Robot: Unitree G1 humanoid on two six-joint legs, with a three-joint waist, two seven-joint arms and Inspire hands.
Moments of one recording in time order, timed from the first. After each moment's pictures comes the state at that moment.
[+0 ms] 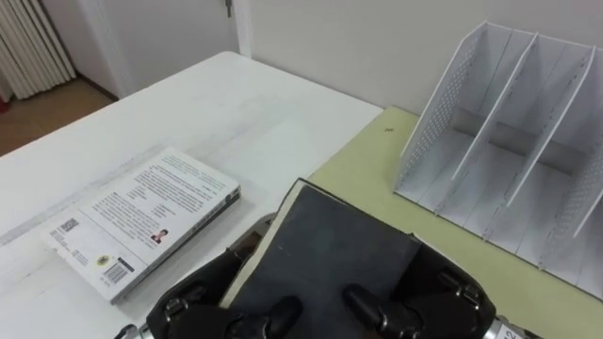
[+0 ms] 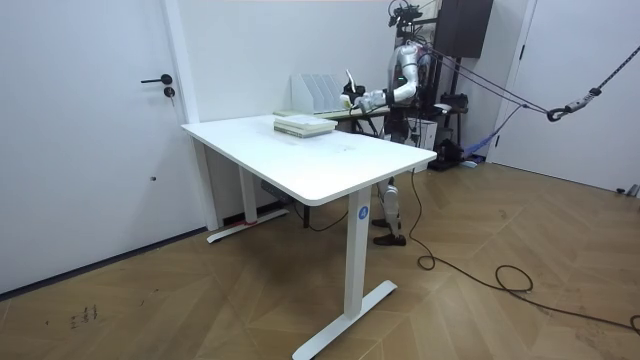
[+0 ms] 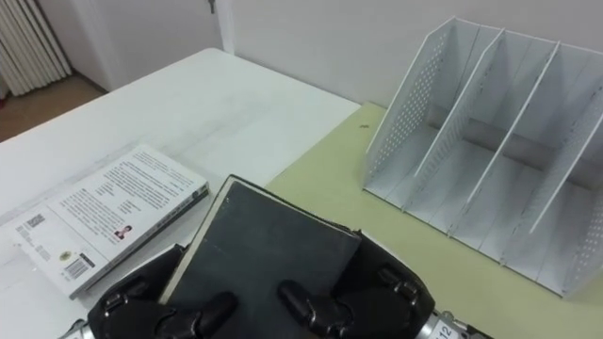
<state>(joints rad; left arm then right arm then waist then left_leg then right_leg) 0.15 0.50 -0.17 -0.01 -0.83 0.08 -0.80 0.12 -0.42 0.13 0.04 0.83 0.07 0.85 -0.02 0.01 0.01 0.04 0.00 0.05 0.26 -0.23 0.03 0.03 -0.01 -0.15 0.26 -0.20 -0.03</state>
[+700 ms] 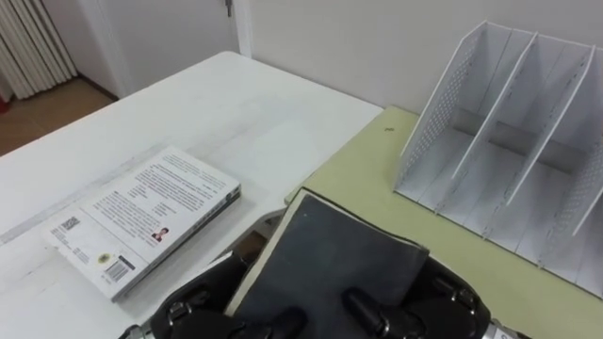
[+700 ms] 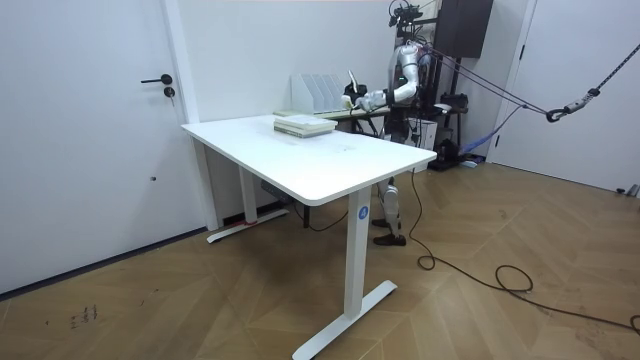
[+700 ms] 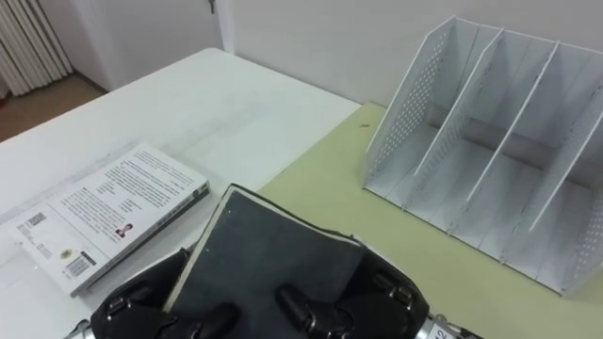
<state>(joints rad) 0.15 0.51 -0.19 0.00 -0.84 0.09 -0.84 0.12 -0.43 0.15 0.05 0.85 0.08 0.88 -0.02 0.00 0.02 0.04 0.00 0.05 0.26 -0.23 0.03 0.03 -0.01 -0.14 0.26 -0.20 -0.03</state>
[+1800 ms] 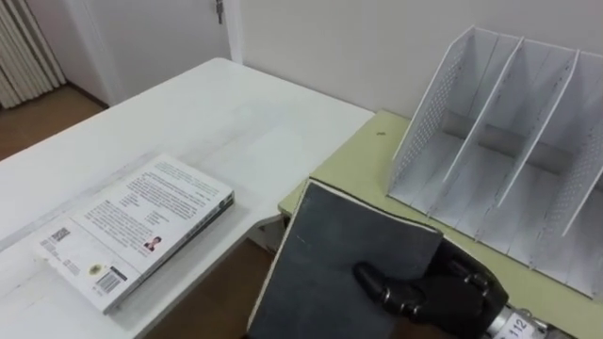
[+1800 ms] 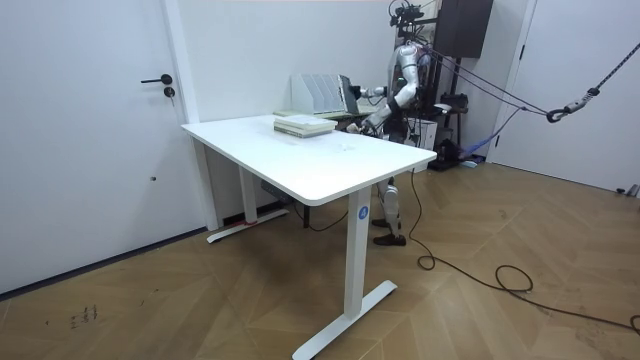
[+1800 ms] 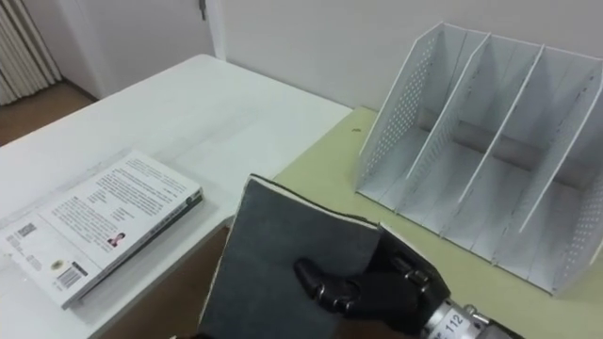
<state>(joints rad) 0.22 0.45 -0.26 0.40 -0.57 0.08 -0.71 0.11 -0.45 0.07 -0.04 0.67 0.08 0.58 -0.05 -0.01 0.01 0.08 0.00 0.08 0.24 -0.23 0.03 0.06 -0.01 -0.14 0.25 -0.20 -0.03</state>
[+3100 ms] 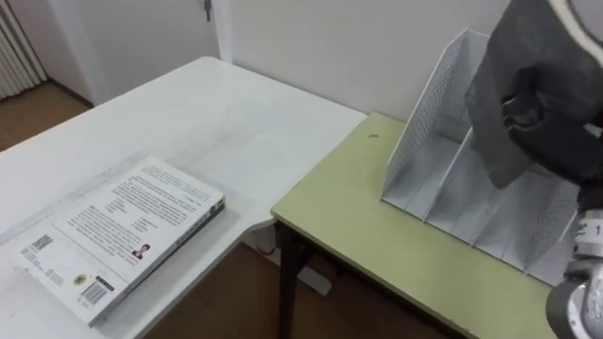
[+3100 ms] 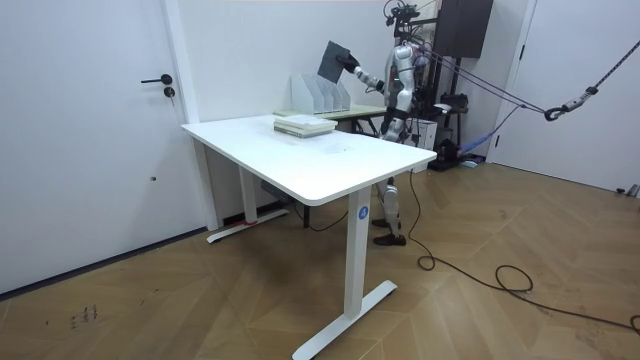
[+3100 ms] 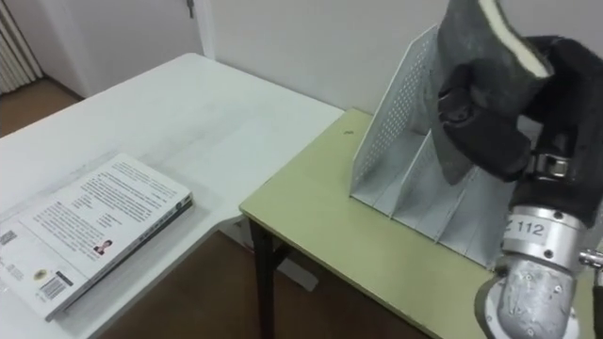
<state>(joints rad) 0.26 0.24 -0.13 1.08 -0.51 -0.12 -0.37 -0.06 -0.31 -0.11 -0.31 0.03 -0.14 -0.56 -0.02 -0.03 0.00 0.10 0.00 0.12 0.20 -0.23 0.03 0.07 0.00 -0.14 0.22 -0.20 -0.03</state>
